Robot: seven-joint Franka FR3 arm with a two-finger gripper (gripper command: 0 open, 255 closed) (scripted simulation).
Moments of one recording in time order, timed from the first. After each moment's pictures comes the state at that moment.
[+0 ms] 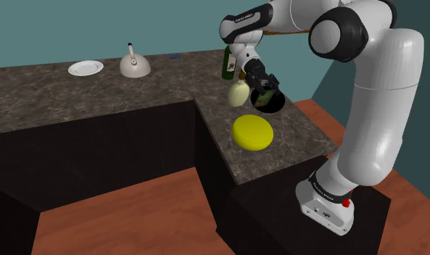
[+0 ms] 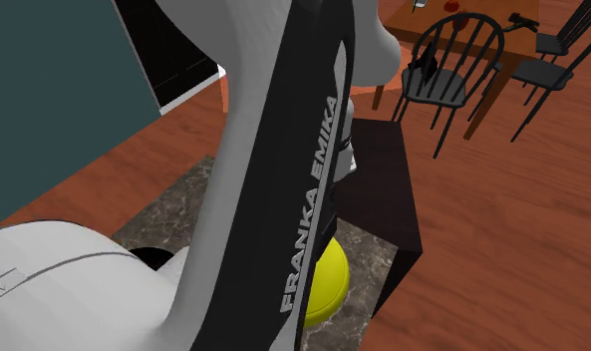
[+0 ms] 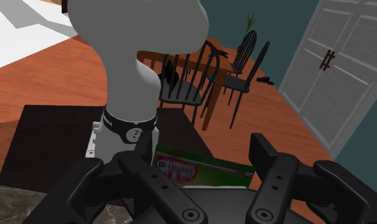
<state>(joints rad) -0.04 0.46 -0.24 -1.67 0.24 0.75 -0.10</state>
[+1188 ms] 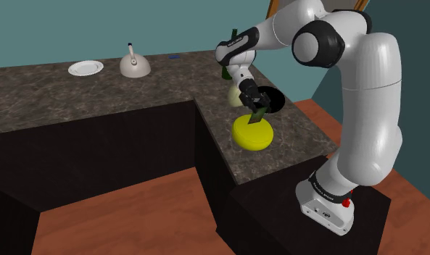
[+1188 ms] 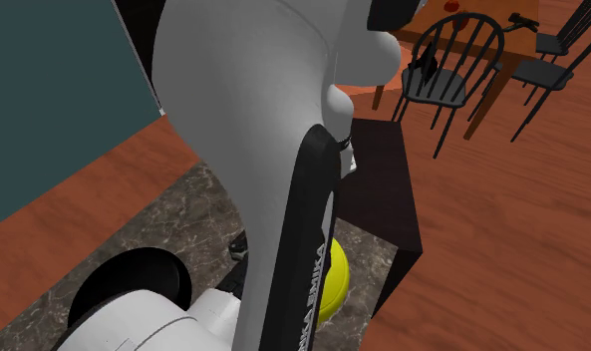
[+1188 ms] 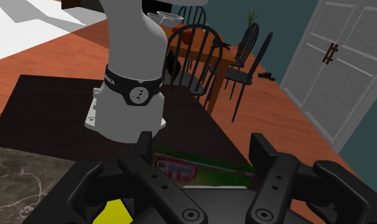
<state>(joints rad) -0.04 0.60 -0.22 -1.70 0.24 0.92 -0.14</state>
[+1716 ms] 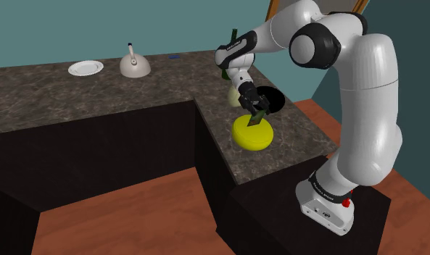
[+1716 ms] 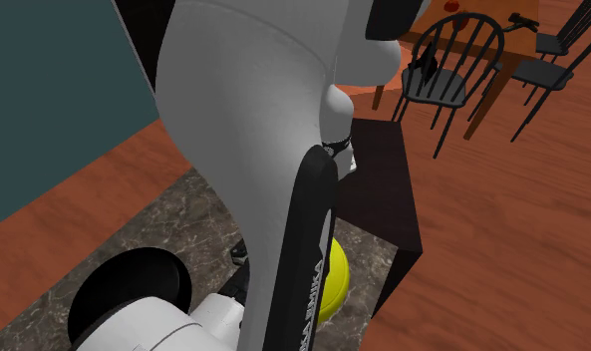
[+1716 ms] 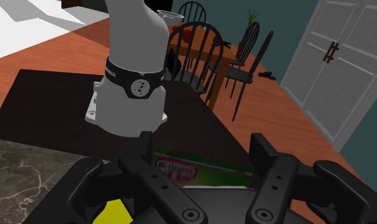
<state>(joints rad) -0.04 0.63 -0.22 -1.70 0.24 0.94 -0.15</state>
